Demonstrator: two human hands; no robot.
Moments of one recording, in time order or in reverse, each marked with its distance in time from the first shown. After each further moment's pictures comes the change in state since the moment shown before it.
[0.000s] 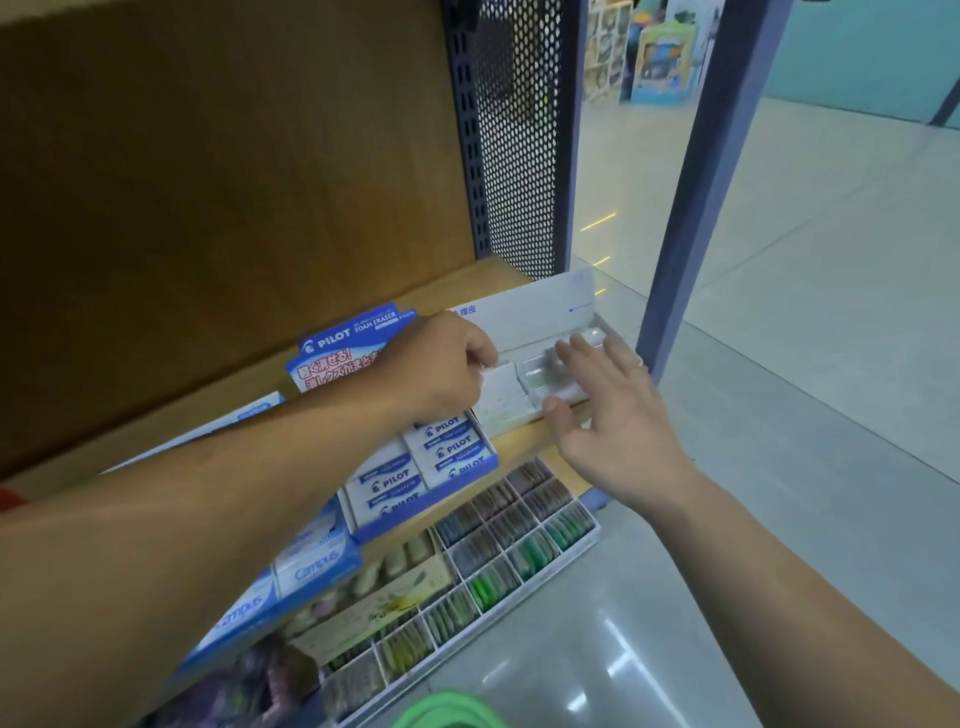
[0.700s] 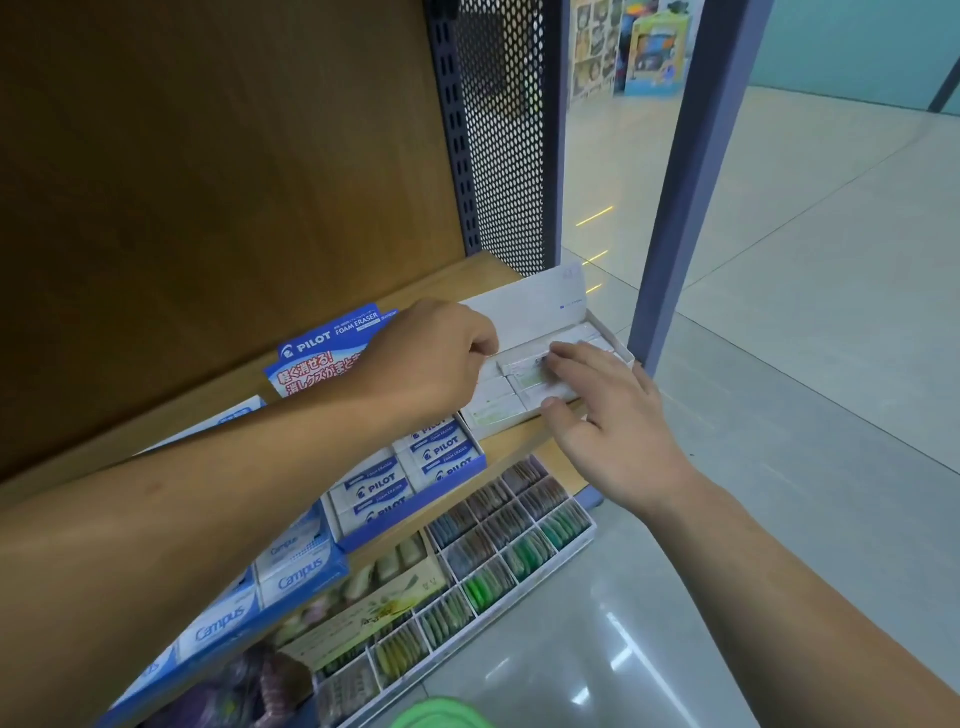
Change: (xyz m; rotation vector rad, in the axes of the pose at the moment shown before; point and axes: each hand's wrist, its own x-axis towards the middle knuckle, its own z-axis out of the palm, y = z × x) left_hand -0.006 0.016 -0.008 0.178 0.080 0.139; right_hand 0.003 0.009 0.001 0.046 0.021 -0.055
